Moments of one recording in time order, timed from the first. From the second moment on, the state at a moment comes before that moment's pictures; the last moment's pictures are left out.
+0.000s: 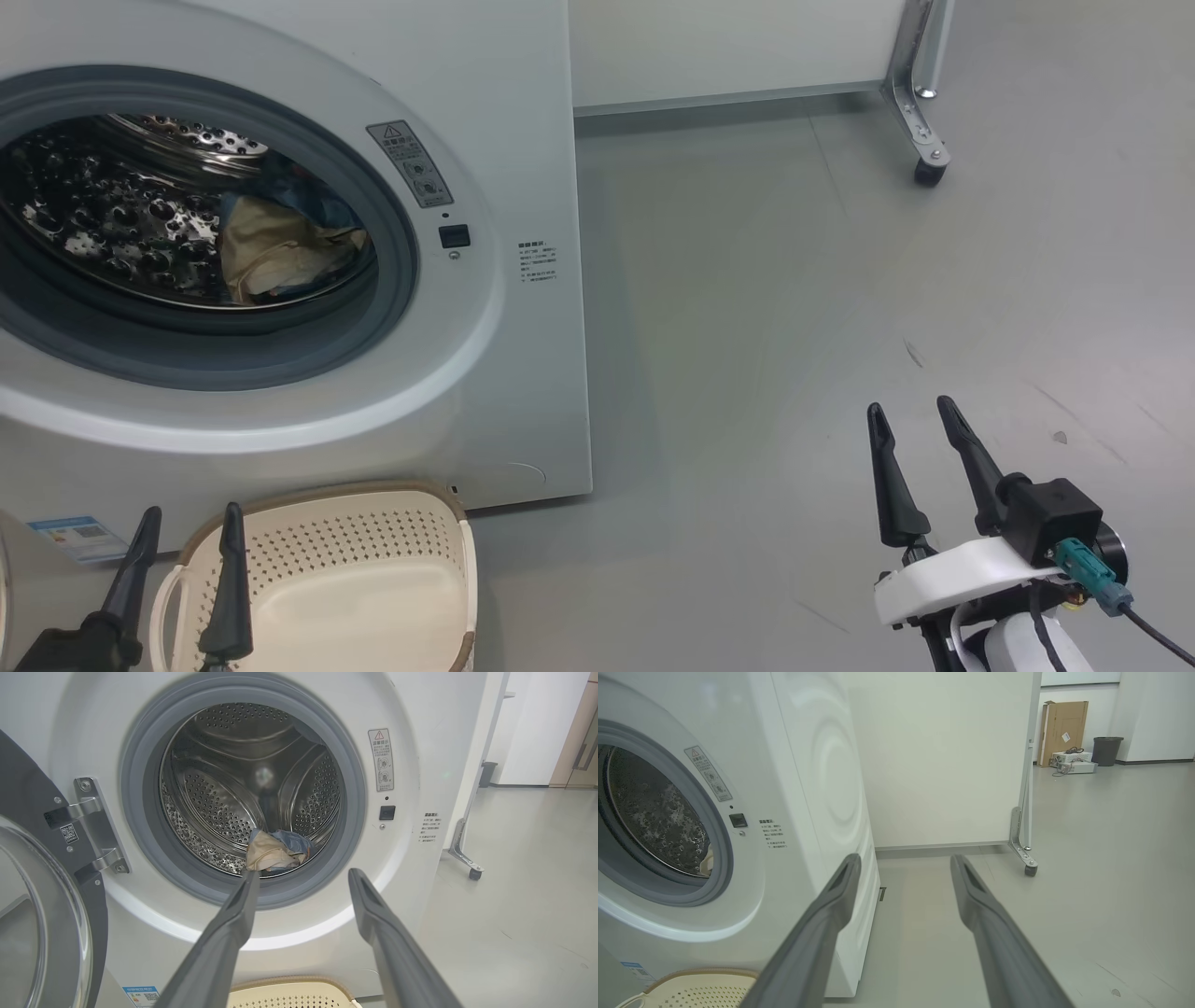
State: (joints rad) left arm 0.14 0.11 0.06 0.06 -0.33 -0.13 -0.26; right arm -0.02 -0.04 0.15 0.18 0.27 0.09 -0.26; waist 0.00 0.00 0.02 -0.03
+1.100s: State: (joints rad) left arm 0.18 0.08 0.08 -0.01 -0.30 -0.13 -0.26; right arm 0.01 -0.04 0.17 0.17 0.26 0.09 -0.26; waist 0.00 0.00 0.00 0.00
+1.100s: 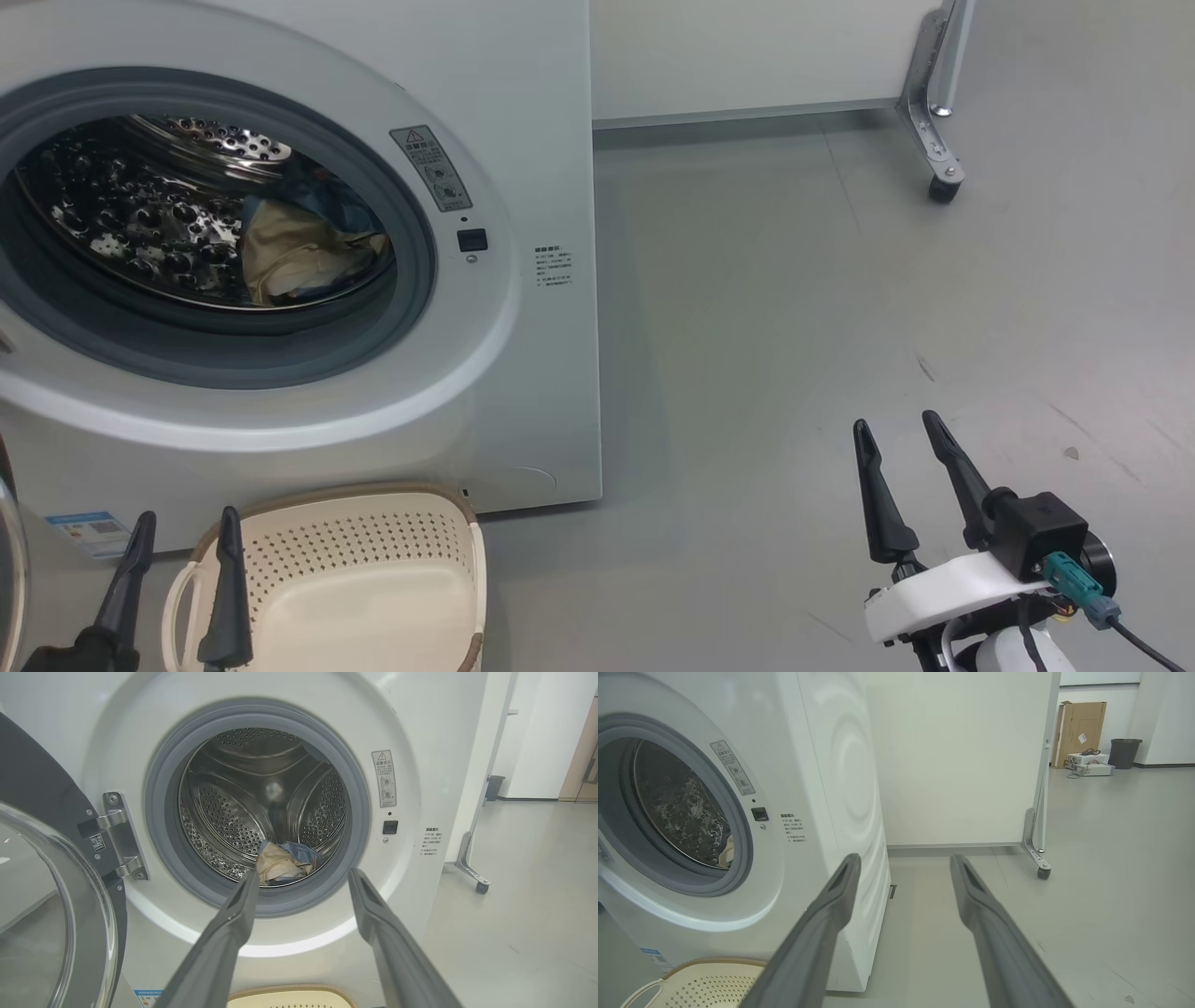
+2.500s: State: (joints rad) left arm 0.18 0.06 0.10 -0.02 -0.29 -0.13 -0.26; right arm 0.01 -0.04 0.17 0.16 0.26 0.08 -0.26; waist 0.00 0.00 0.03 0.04
